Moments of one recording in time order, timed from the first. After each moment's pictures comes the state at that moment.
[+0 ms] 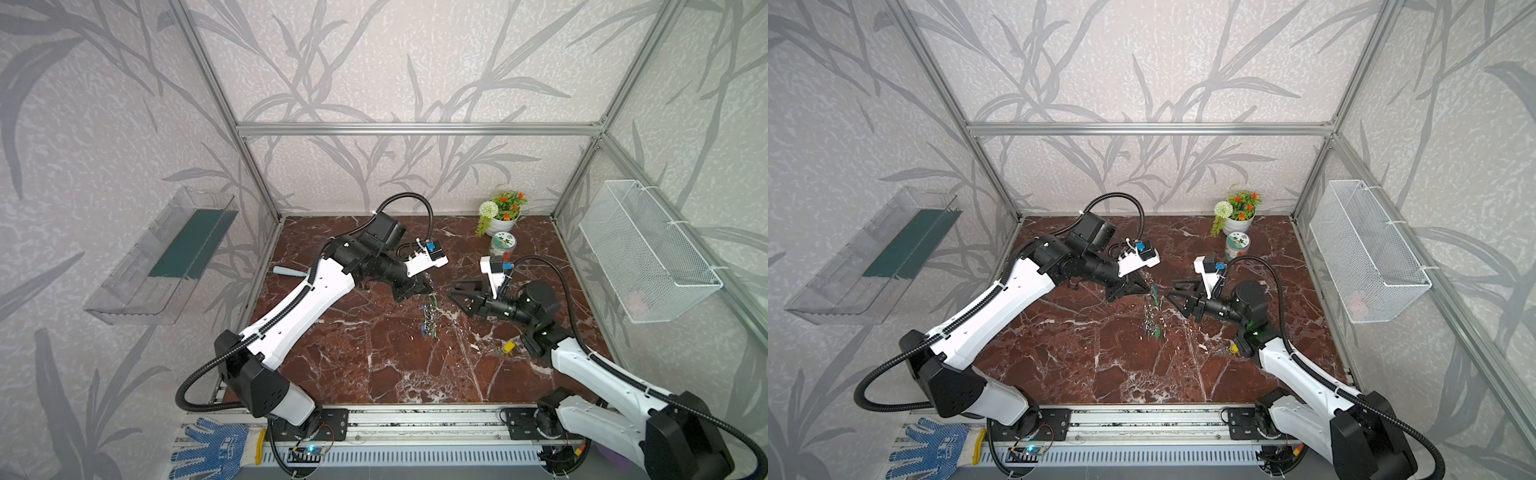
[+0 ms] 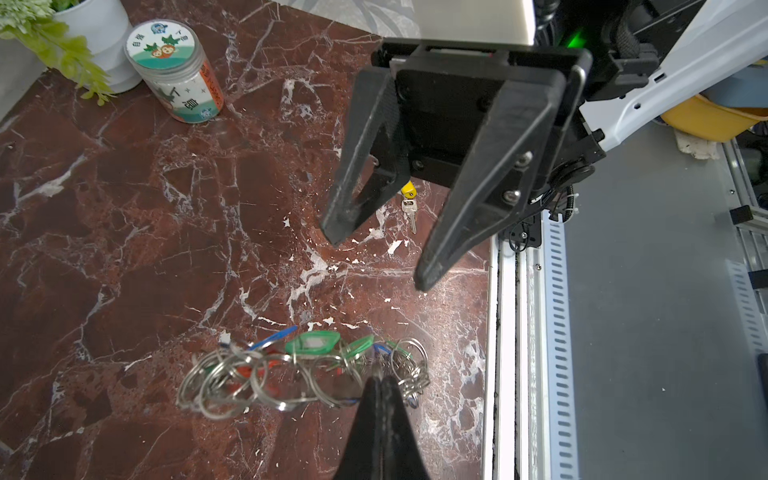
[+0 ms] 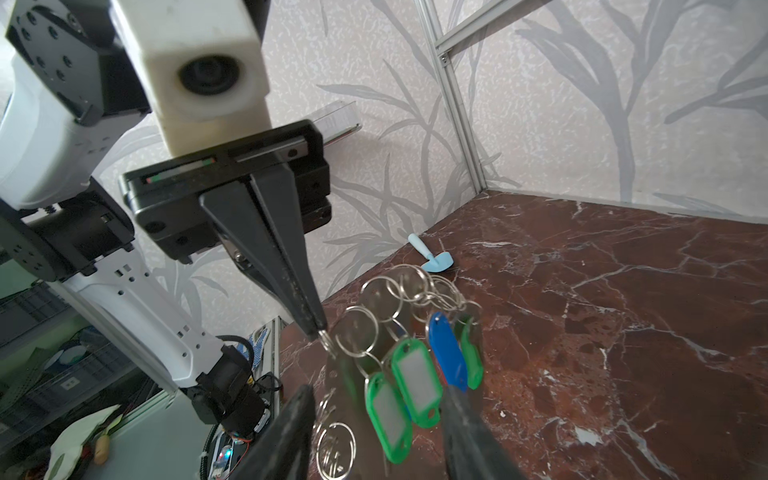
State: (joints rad) left arm -0.64 1.53 1.61 -1.04 0.62 0.47; right arm 0.46 1.04 0.48 0.61 -0.76 0.45
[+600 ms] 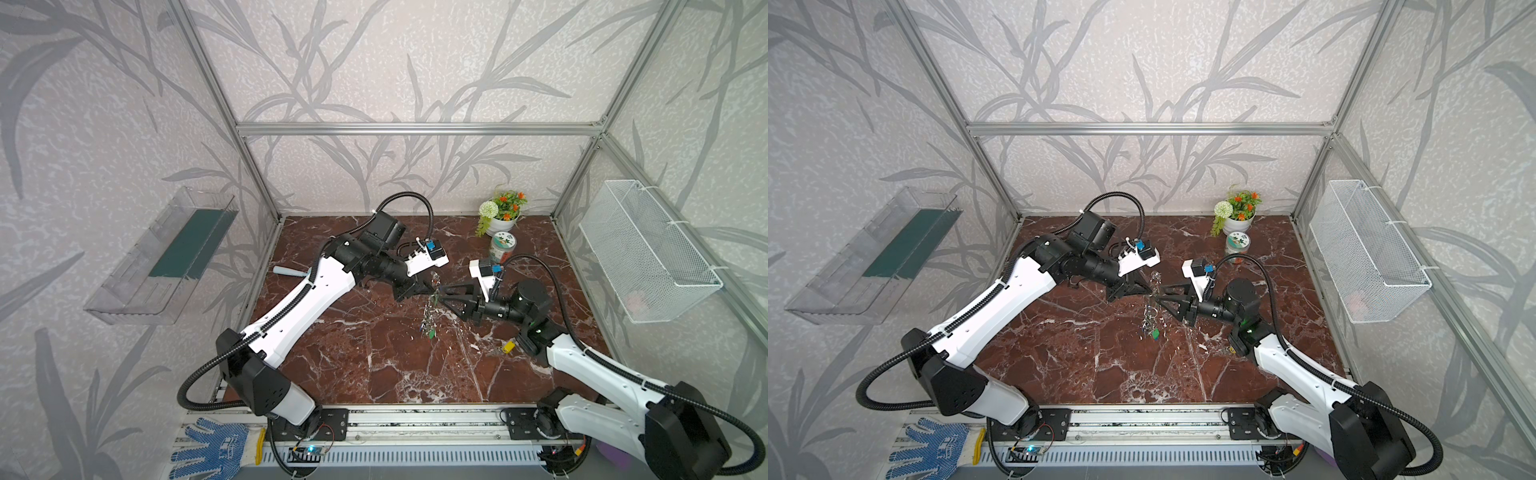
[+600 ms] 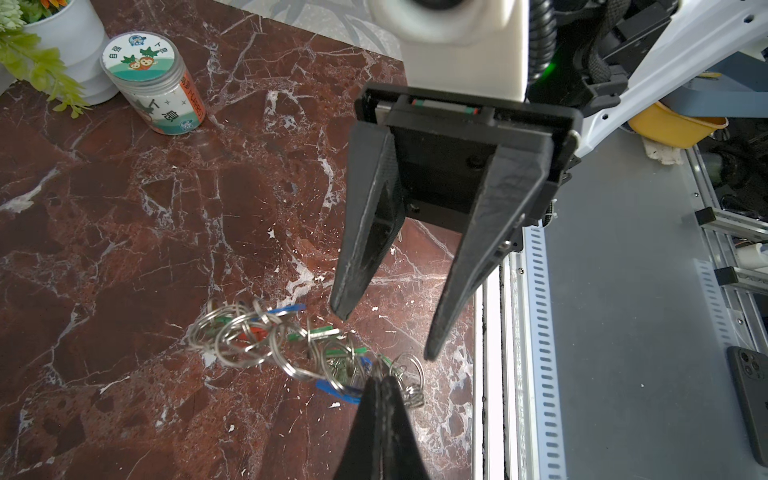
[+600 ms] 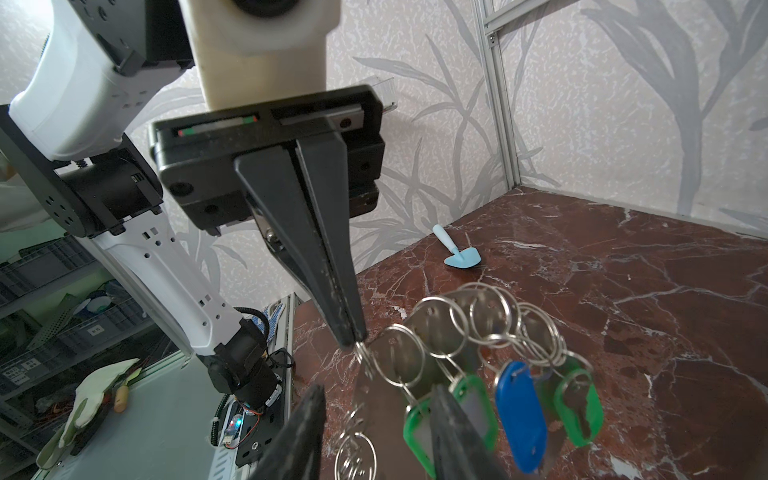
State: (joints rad) left arm -0.64 1.53 1.62 -1.03 0.69 0.48; right arm 0.52 1.09 0.52 0.59 -0.79 0.38
